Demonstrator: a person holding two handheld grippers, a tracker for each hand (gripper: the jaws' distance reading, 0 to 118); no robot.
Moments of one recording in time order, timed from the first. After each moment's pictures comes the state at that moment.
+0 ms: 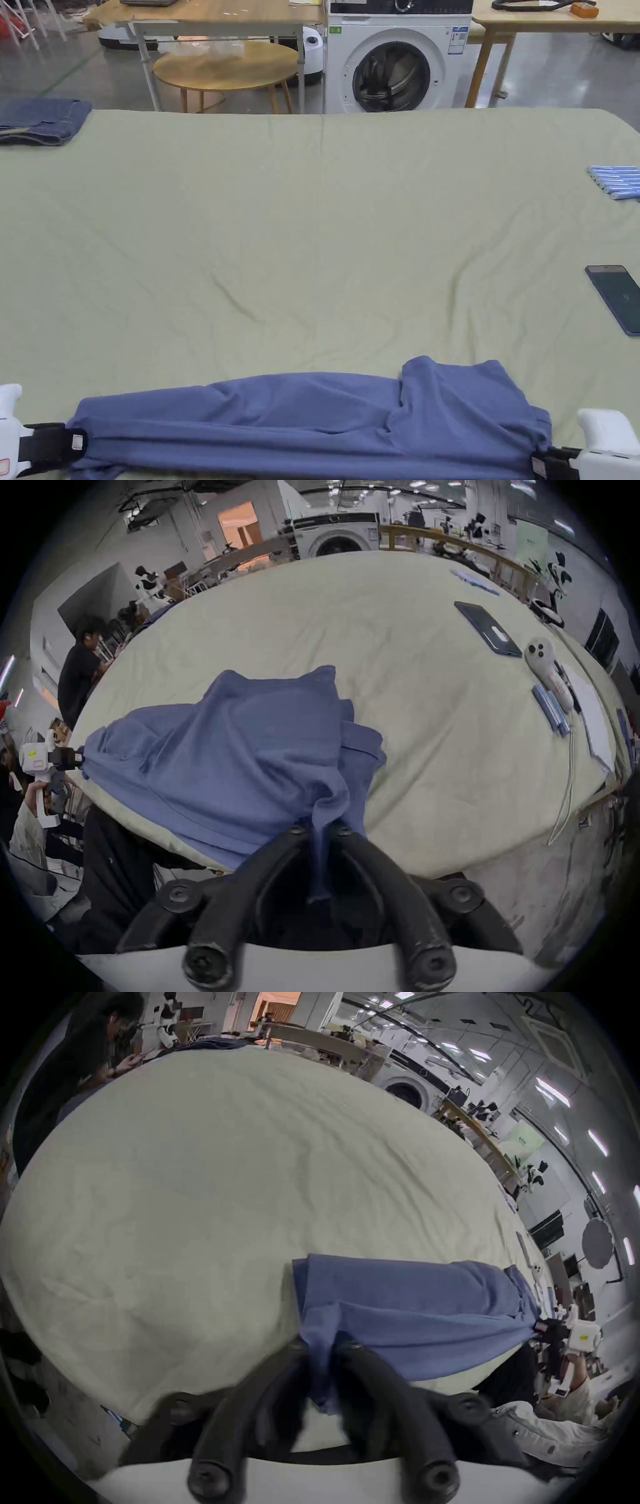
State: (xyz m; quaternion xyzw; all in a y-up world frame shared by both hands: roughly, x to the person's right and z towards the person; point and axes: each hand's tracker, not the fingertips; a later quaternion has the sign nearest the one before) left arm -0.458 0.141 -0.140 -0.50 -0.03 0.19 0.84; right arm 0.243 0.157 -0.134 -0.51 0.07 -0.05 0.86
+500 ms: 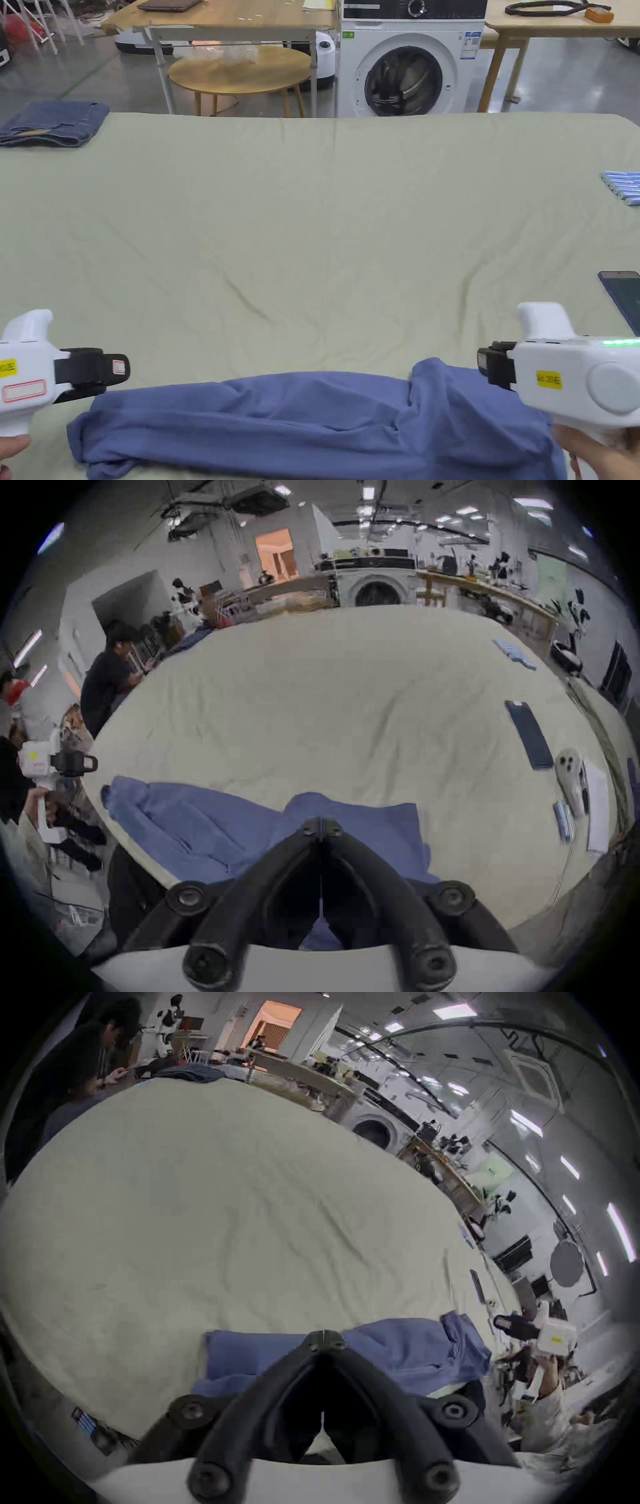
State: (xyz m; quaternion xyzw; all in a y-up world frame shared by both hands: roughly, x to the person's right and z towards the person) left arm -0.401 0.240 -0.161 -0.42 -0.07 0.24 0.87; right arm 0.164 0.225 -0.214 -0.43 0.12 -0.02 0.89
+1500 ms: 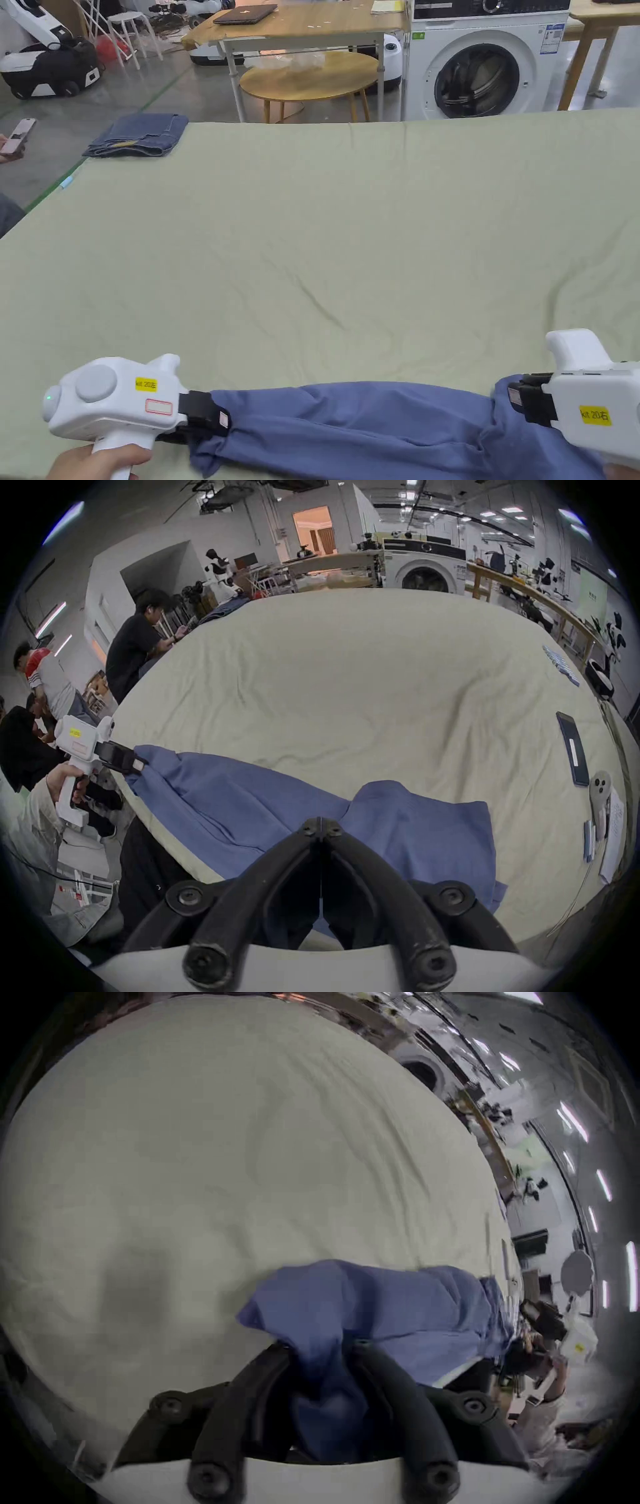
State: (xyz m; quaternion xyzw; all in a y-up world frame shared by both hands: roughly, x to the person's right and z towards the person) left arm -0.401 0.154 -0.191 -0.58 -0.07 0.26 0.77; right arm 0.116 0.215 -0.217 -0.46 0.21 0.00 0.86
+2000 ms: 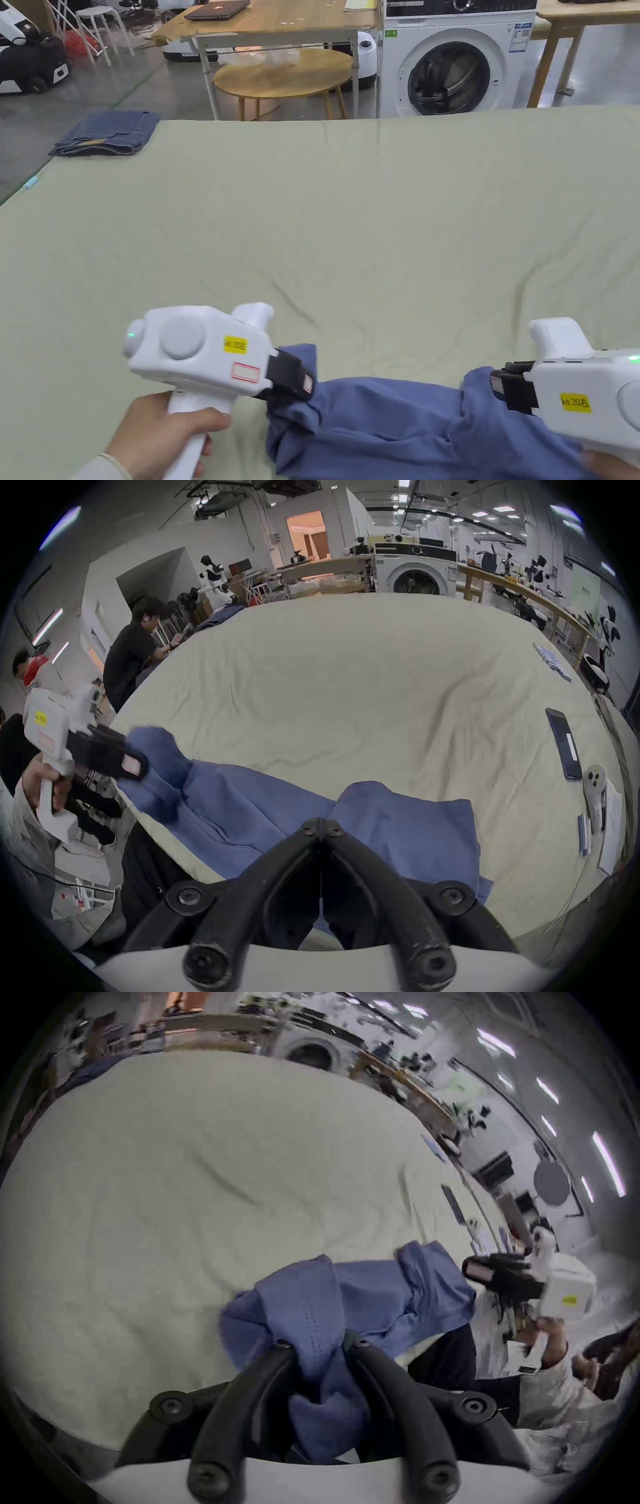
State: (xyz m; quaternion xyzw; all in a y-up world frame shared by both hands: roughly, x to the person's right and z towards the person) left arm -0.256 0.222 -0.234 -0.55 -0.21 0.14 0.80; right arm 0.137 0.219 -0.214 -0.46 0.20 -0.01 0.87
